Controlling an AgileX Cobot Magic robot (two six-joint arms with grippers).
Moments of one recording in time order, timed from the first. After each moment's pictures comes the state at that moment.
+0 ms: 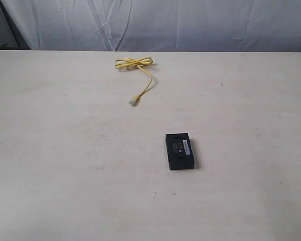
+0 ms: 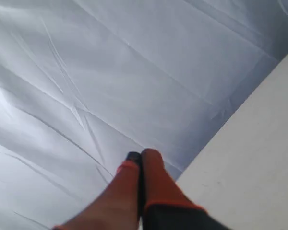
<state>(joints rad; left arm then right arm) 0.24 0.00 0.00 0.10 0.20 0.03 -0.06 0.00 0.00 0.91 -0.01 0.06</state>
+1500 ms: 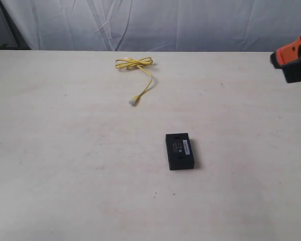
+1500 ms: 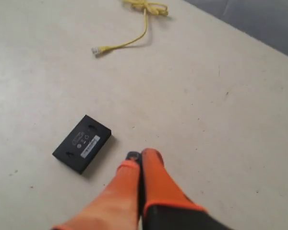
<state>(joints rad) 0.24 0.00 0.00 0.02 0.17 0.03 0.11 1.09 -0.97 0.48 0.85 -0.76</state>
